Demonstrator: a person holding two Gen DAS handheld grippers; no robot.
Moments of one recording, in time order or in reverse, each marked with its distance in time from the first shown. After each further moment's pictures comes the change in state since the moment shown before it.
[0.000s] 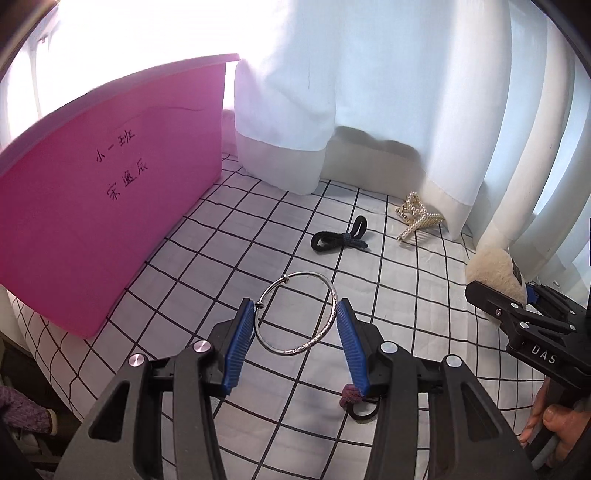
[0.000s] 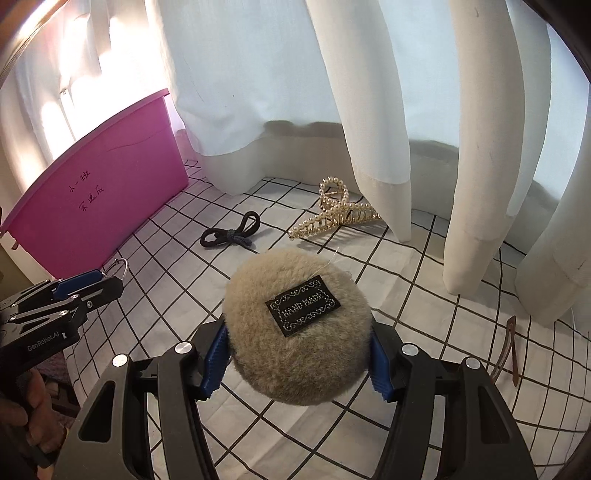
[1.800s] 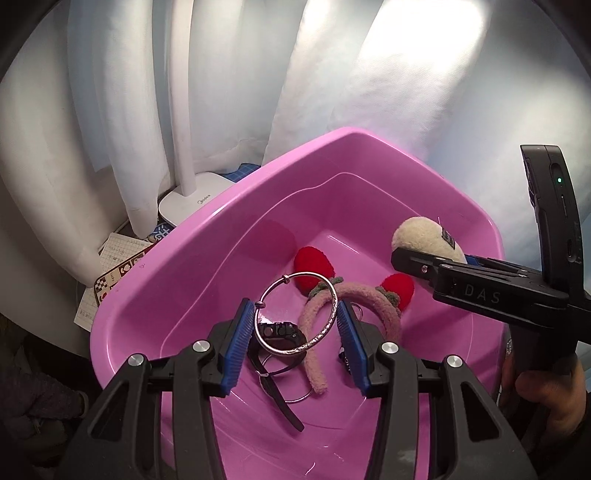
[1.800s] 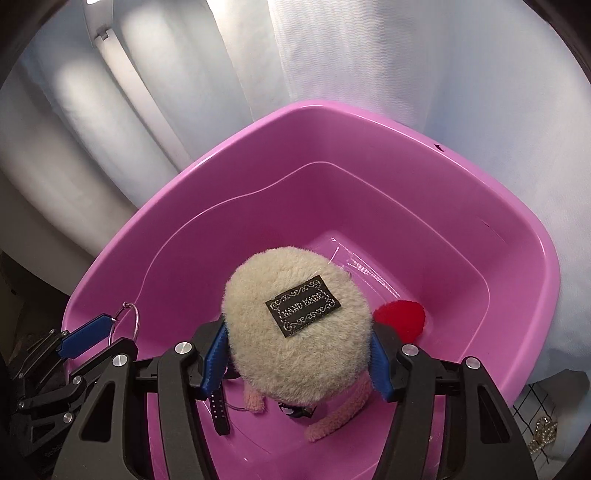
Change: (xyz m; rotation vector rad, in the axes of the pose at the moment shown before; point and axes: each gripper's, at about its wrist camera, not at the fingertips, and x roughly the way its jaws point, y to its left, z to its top) left arm -0.032 0.286 0.146 -0.281 0.078 0.111; right arm 0.156 0.322 0.243 -0.189 0.306 0.223
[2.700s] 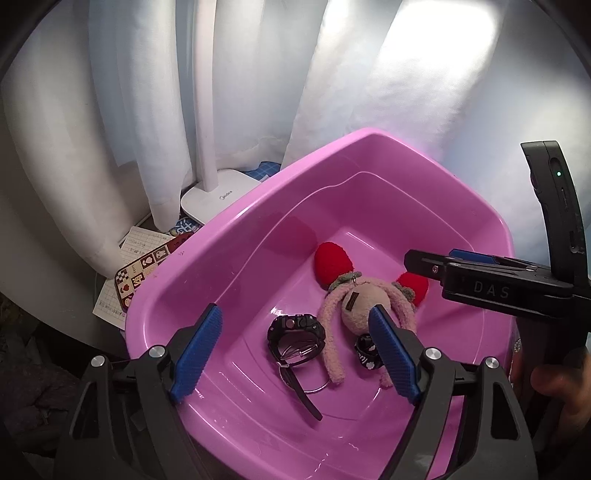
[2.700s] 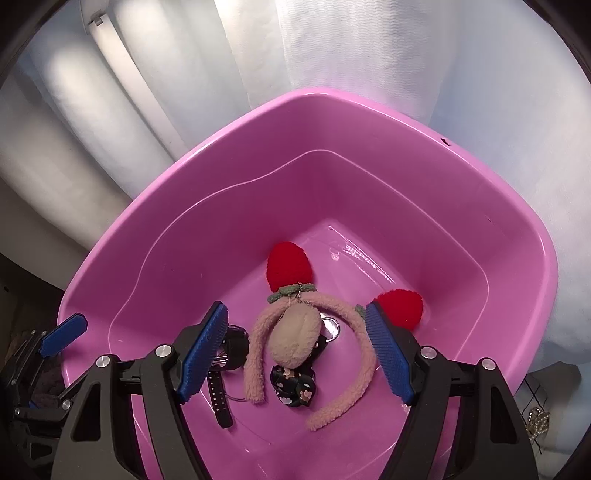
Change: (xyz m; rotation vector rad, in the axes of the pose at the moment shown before) left arm -0.018 0.012 -0.006 -0.025 -0.002 0.057; right arm 0.002 0.014 0.005 -0.009 0.038 -0.027
